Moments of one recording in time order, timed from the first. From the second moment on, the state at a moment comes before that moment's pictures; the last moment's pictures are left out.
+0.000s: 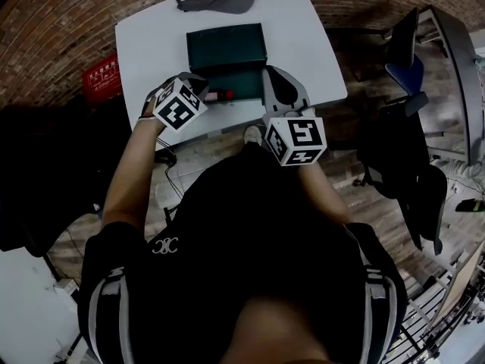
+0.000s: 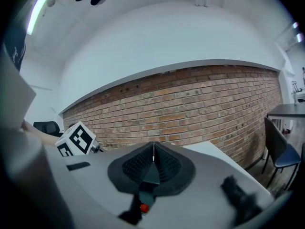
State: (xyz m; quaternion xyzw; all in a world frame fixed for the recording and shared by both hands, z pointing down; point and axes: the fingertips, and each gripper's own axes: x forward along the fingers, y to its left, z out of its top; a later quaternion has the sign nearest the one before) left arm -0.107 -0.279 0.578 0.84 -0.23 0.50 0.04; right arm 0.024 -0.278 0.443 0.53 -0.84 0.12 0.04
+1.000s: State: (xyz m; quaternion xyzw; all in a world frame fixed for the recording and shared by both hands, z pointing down) left arm -0.091 -0.284 0.675 0.79 -0.07 0.61 0.06; right arm 0.059 -0.313 0.464 0.53 -0.83 0.13 0.07
